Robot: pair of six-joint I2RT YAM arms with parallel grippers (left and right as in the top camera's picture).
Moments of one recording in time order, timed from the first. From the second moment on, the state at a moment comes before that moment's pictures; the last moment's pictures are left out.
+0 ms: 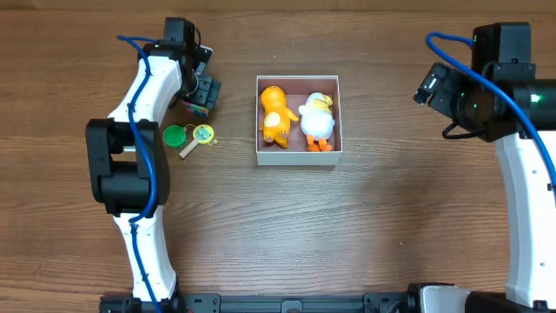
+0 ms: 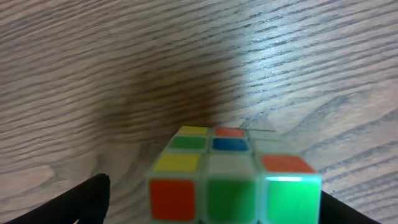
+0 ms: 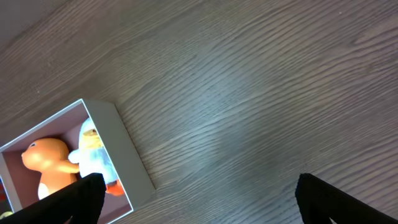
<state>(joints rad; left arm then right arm) -0.05 2.24 1.77 -0.81 -0.04 0.22 0.02 1.49 1.71 -1.28 0.12 0.51</state>
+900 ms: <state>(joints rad) -0.27 2.04 2.22 -1.34 0.04 -0.08 0.02 1.49 1.71 -1.28 0.12 0.51</state>
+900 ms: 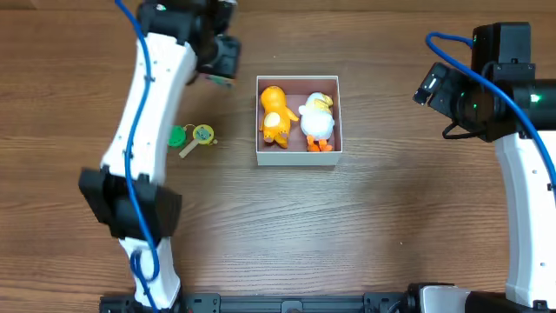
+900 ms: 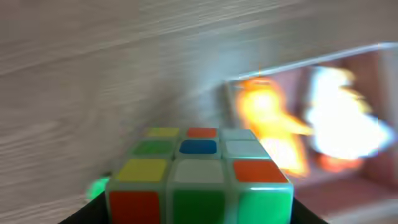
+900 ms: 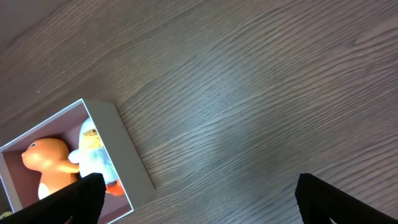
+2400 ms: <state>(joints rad) -0.43 1.83 2.21 -1.69 -0.33 -0.49 0.02 1.49 1.71 -1.28 0.12 0.51</state>
